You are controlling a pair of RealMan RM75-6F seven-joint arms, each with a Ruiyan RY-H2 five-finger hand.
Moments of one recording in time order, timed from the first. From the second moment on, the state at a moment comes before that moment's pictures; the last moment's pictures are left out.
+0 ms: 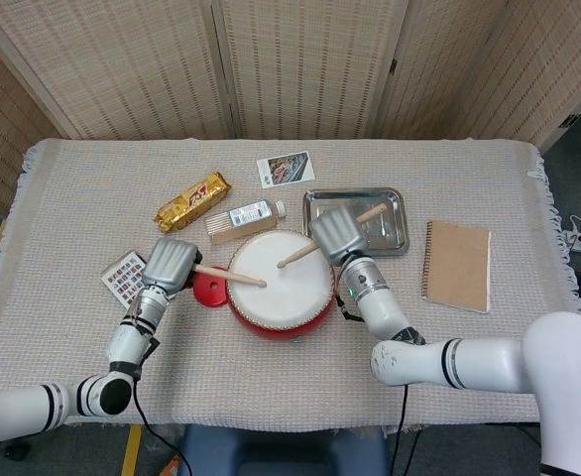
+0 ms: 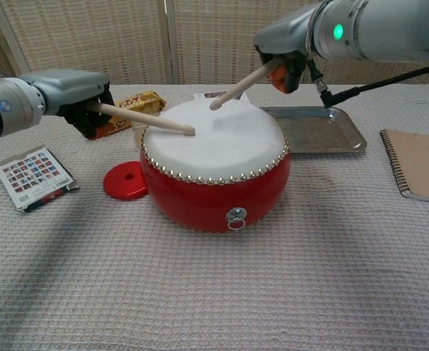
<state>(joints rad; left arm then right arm) -0.90 -1.47 -0.19 -1.53 0.74 1.02 0.64 1.32 -1.35 0.11 -1.67 -0.30 1.03 -1.00</state>
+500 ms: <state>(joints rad) -0.88 -1.40 -0.22 -1.62 0.79 1.07 0.59 1.31 -1.43 0.07 -1.58 -0.26 1.00 -1.04</state>
